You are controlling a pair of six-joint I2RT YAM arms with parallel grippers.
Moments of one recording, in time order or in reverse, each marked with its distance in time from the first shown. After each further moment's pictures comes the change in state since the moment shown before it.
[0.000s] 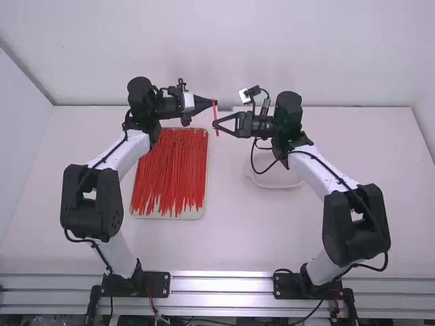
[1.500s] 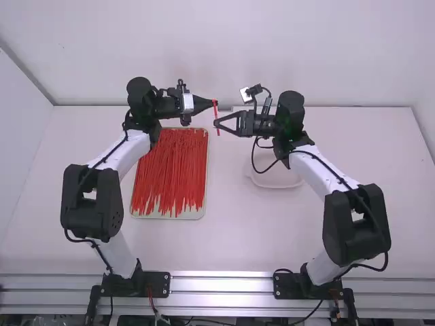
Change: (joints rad) left arm -0.007 0.000 0.000 0.051 0.030 -0.006; right arm -0.011 0.000 0.000 0.041 -0.021 0.047
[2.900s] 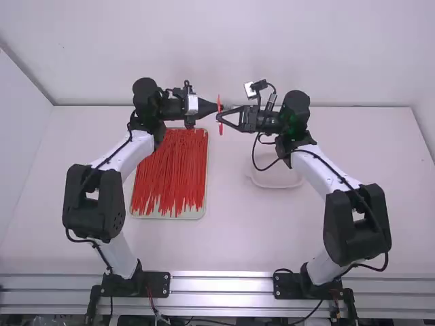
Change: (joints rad) left arm -0.036 0.000 0.000 -0.012 0.040 -0.056; right arm -0.018 0.001 0.000 0.128 0.018 0.110
